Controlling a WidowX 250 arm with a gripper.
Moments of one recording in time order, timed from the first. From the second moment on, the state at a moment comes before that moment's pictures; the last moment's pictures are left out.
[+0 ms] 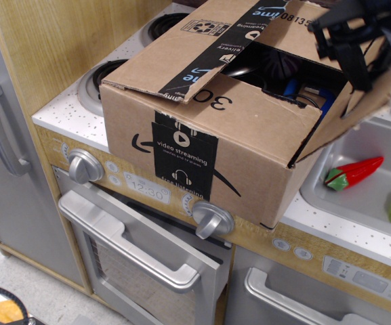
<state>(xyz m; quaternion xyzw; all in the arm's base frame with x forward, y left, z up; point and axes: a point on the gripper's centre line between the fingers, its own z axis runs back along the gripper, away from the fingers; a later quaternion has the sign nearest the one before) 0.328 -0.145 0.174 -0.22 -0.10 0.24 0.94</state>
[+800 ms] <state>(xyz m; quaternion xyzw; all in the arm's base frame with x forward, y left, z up) 0.319 -0.183 0.151 -0.23 -0.21 0.37 0.87</state>
